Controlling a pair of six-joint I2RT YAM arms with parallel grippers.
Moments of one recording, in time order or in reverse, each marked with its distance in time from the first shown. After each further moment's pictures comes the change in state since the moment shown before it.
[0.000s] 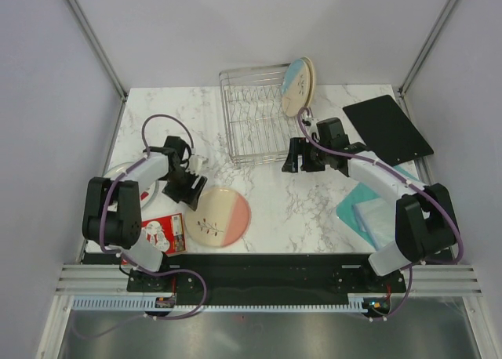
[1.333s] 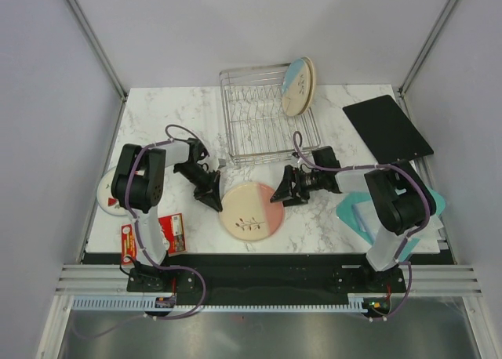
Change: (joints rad) left arm -0.078 0.403 0.220 -0.121 0.518 -0.281; right arm -0.002 0.223 -0.272 0.367 -0.539 0.159
